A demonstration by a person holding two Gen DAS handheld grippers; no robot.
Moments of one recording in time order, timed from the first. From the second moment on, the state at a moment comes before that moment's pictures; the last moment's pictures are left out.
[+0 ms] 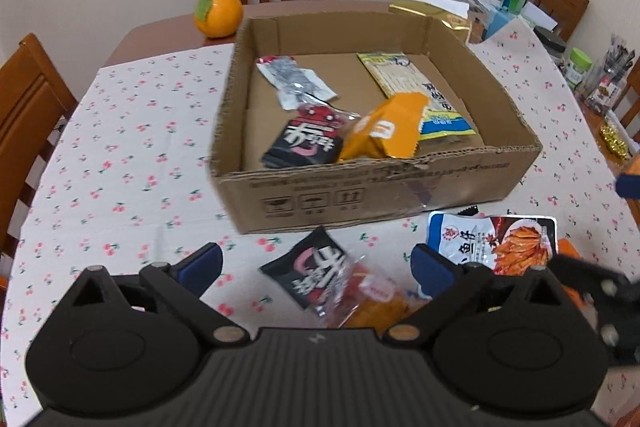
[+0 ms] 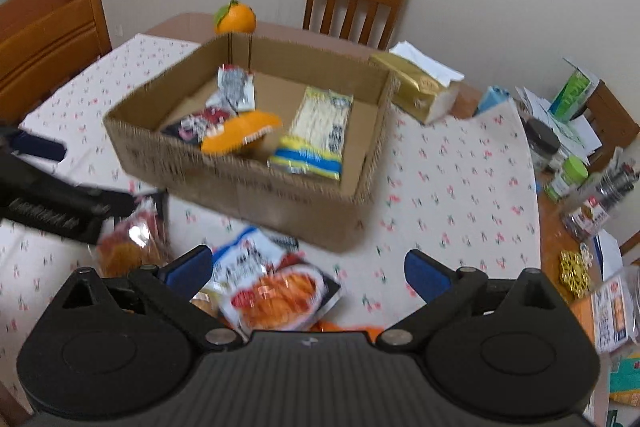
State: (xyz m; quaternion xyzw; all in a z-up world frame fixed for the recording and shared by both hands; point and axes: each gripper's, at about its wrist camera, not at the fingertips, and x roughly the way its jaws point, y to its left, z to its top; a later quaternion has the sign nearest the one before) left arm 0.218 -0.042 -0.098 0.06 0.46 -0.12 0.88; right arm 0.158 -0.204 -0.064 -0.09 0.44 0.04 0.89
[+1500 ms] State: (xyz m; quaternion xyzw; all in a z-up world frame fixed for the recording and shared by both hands) left arm 0.171 -0.030 -0.143 0.08 0.53 -0.03 0.84; right arm 0.159 -0.256 -0.113 -0.07 0.50 0.16 0.85
